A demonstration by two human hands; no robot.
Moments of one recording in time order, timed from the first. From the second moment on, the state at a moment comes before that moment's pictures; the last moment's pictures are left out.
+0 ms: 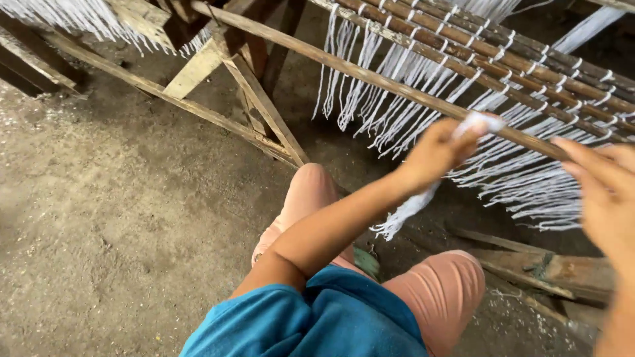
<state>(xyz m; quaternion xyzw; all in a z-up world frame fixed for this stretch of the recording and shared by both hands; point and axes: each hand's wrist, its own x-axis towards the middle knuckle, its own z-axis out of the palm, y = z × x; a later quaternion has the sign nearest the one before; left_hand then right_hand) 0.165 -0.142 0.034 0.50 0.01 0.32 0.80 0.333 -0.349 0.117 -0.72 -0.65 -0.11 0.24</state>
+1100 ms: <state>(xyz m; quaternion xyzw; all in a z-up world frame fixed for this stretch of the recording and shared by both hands) 0.089 -0.187 0.028 0.48 0.14 0.47 0.73 0.180 -0.256 0.039 -0.55 -0.32 0.11 0.76</state>
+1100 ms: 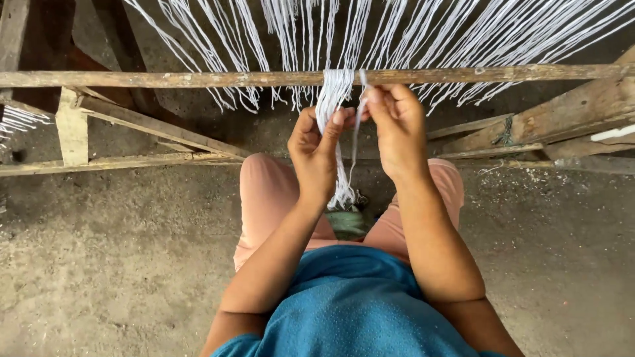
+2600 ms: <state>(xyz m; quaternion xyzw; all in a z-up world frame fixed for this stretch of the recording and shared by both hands) 0.075 -0.162 0.017 0.69 0.24 0.41 0.55 0.357 -0.431 -0.081 -0.58 0.09 -0.16 0.79</state>
